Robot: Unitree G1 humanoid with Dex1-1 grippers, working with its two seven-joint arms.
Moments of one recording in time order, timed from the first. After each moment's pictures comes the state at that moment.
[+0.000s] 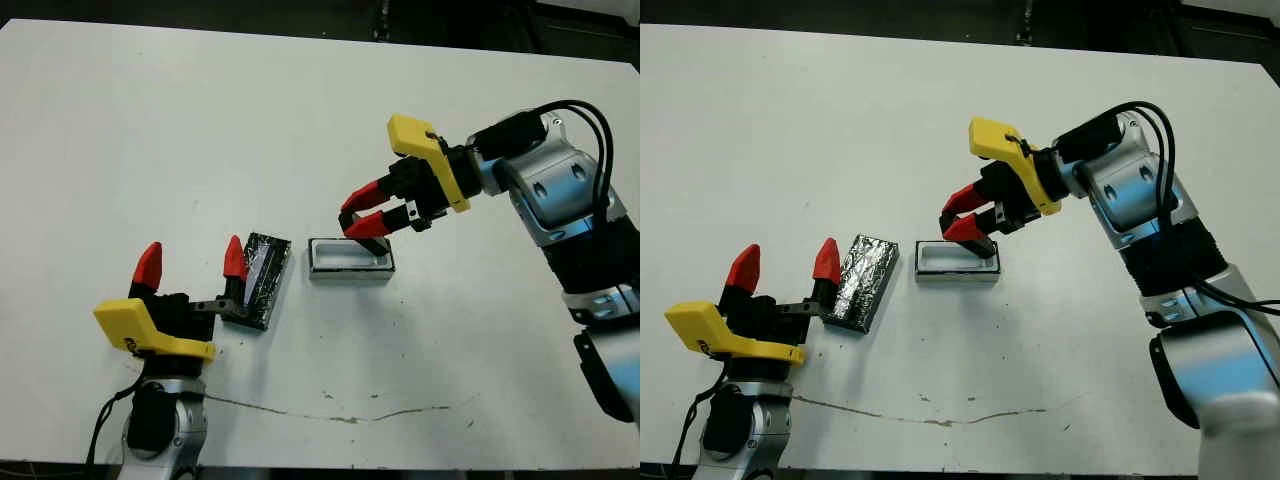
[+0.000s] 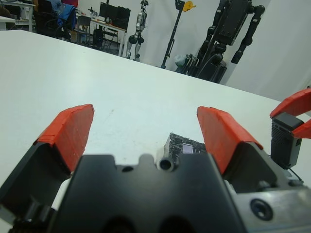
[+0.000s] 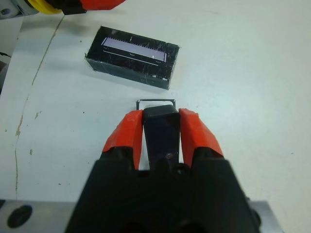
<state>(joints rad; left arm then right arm) 0.32 -0.01 -0.10 -0.50 -0.18 -0.02 0.03 -0.96 -0.57 0.42 0.26 0.10 0.50 1.43</state>
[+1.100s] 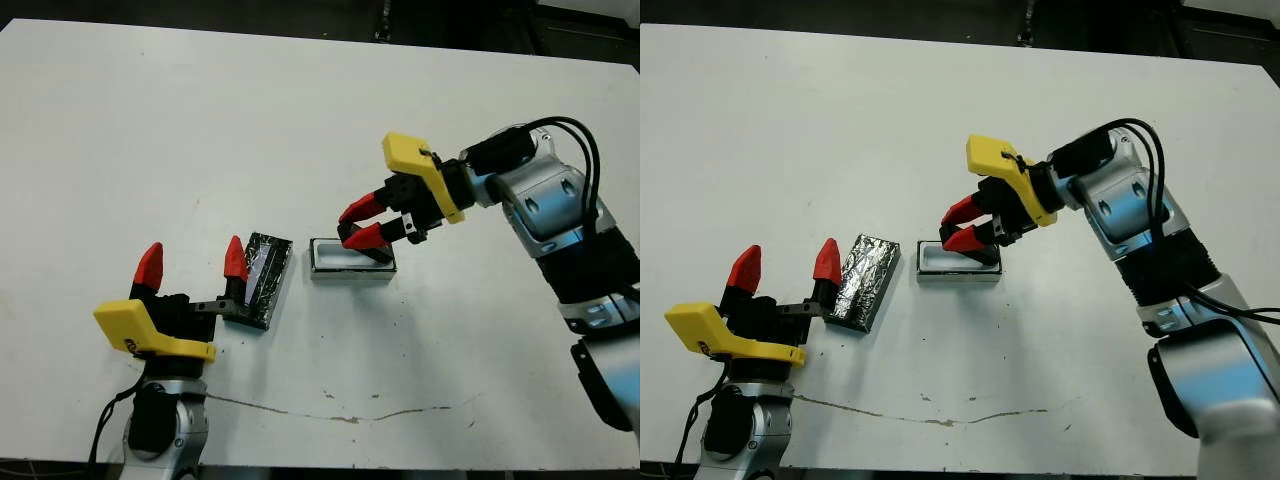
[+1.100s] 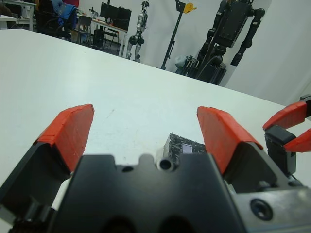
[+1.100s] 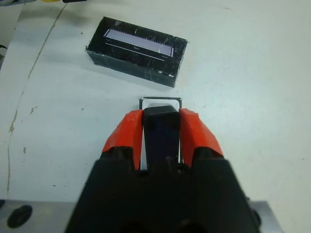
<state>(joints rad) 0.32 -0.02 -0.10 -0.50 -0.18 -0.02 0.03 -0.93 -0.56 0.44 0.28 0.10 0.43 1.41</state>
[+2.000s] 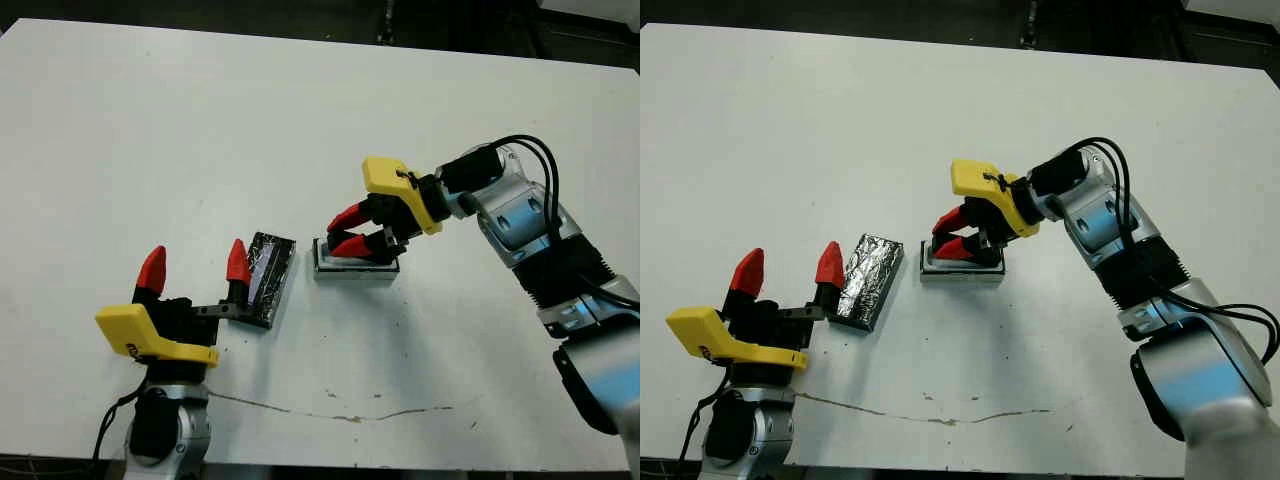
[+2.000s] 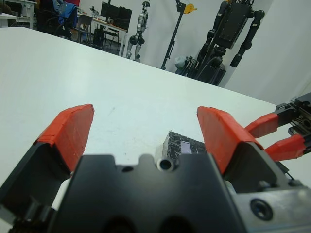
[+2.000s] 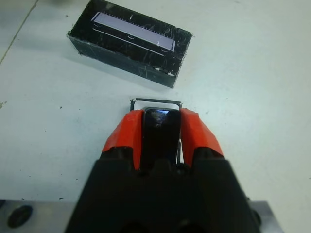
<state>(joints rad) 0.34 -0.02 -0.12 -0.52 -0.18 -0.03 0.03 -0.92 -0.51 0.51 0.41 0.06 0.27 1.34</state>
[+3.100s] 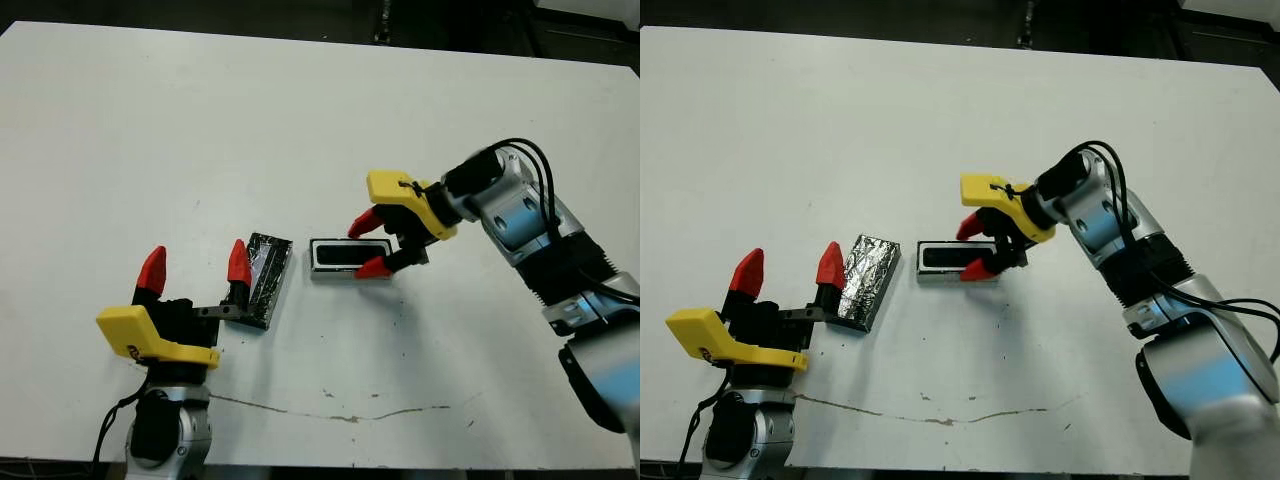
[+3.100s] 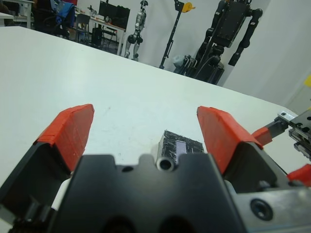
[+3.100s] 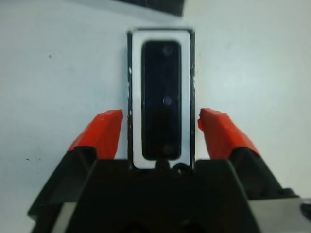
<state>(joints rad) 0.35 -0.03 -0.12 -0.53 -0.18 -0.03 0.02 -0.92 -0.55 0.53 0.44 -0.05 0.35 1.41</state>
